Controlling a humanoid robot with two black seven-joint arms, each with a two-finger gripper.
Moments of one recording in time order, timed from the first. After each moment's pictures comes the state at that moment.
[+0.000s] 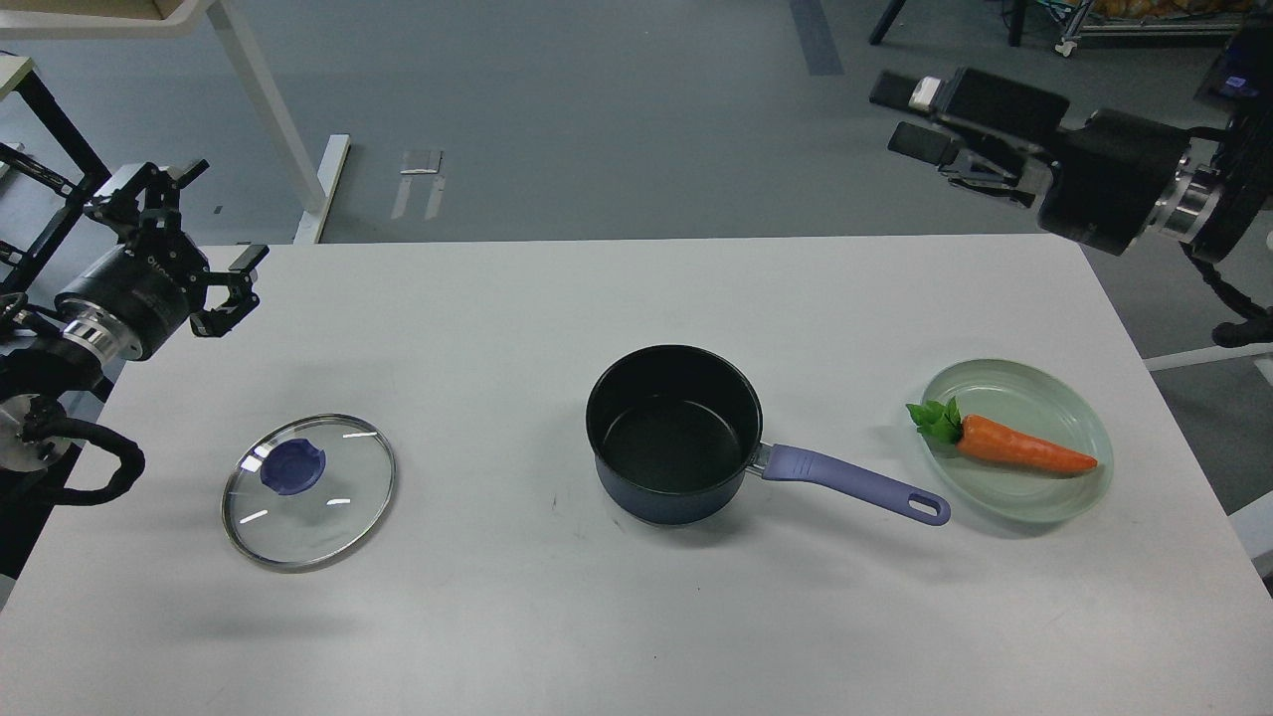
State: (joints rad) left arm -0.72 0.75 -0.36 -0.84 -0.09 -0.41 -0.41; right arm 1.14 -0.94 0.20 1.40 -0.60 0.18 0.49
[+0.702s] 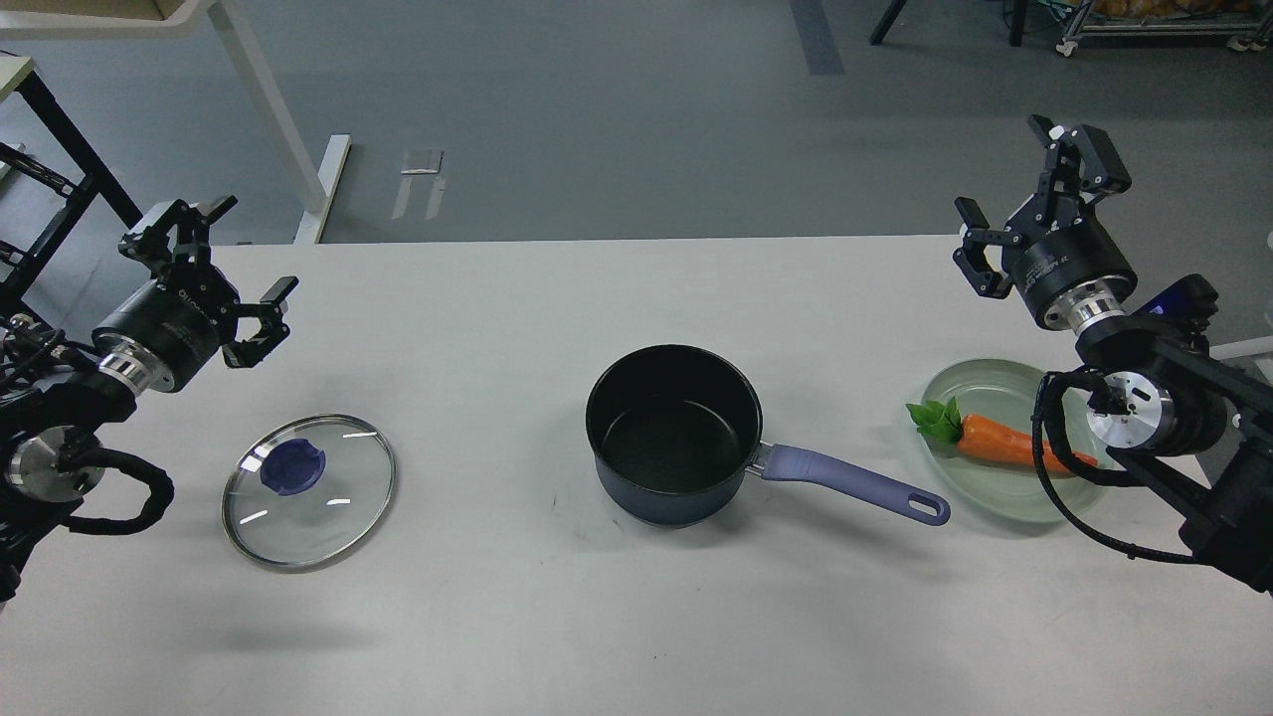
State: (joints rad) left arm -0.63 0.70 -0.44 -0.89 -0.10 -0.40 -0.39; right arm 0.69 -0.57 0.51 1.07 0.05 0.03 0.49
